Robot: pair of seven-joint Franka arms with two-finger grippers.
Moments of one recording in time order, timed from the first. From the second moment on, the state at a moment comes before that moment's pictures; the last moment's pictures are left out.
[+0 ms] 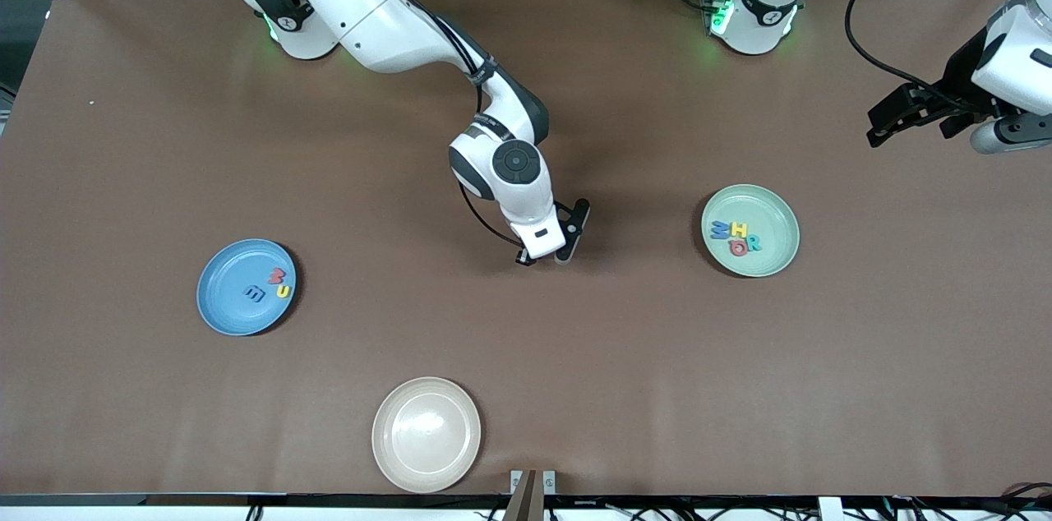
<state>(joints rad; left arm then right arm) -0.03 -0.05 -0.08 -1.61 0.00 1.59 -0.23 0.71 0.94 0.09 -1.30 -0.08 2.36 -0.38</state>
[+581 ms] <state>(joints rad) -0.03 -0.05 -0.08 -1.62 -0.01 1.58 -0.20 0.59 0.87 0.08 -1.27 -0.08 2.30 -0.39</state>
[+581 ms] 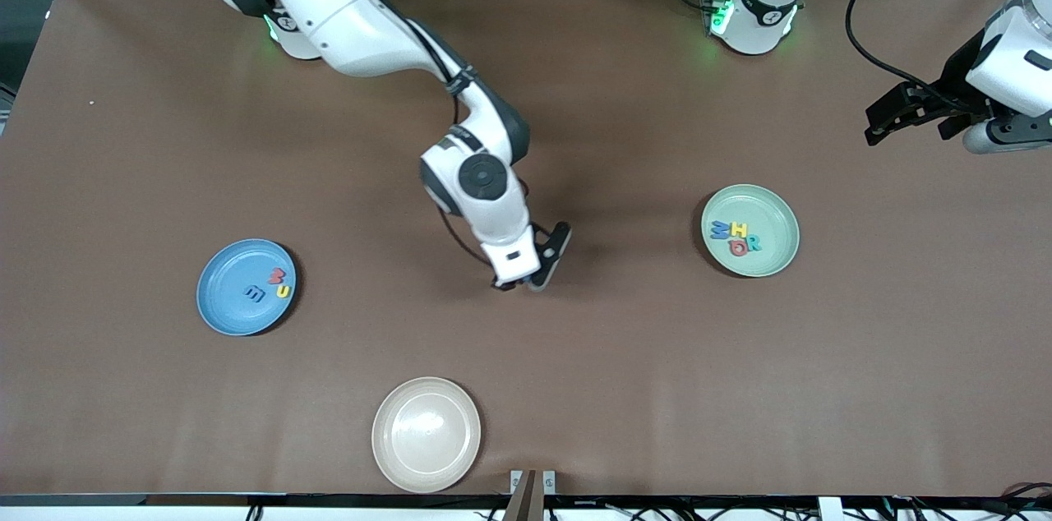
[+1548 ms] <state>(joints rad) -0.04 -0.05 -0.11 -1.62 -0.01 1.55 -0.20 0.17 0.57 -0.01 -1.50 -0.08 1.98 -0.13</state>
